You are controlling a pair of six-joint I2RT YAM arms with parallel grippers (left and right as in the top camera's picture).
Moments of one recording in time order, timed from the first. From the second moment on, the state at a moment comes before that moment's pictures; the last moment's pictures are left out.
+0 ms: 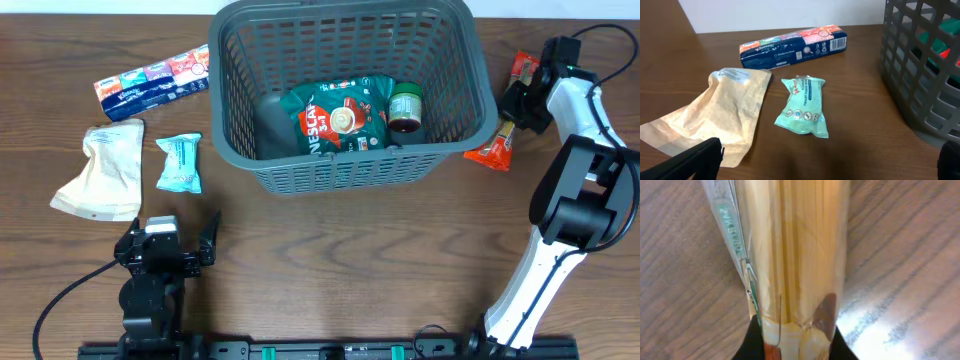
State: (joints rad) left arm 0.01 0.01 0.12 -0.40 -0.10 0.07; right arm -0.29 2.29 1.80 -0.78 -0.02 0.39
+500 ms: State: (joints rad) left arm 0.01 0.01 0.12 -0.40 -0.10 0.07; right arm -0.29 2.36 2.03 -1.08 -0.07 0.30
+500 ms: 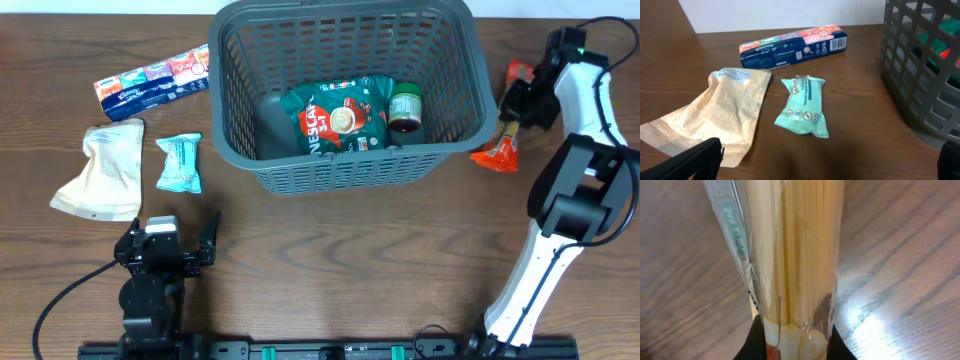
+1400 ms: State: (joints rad) left arm 0.01 0.01 0.12 -0.40 -0.10 0.07; right arm -0.29 2.22 2.46 -1.13 -0.41 0.12
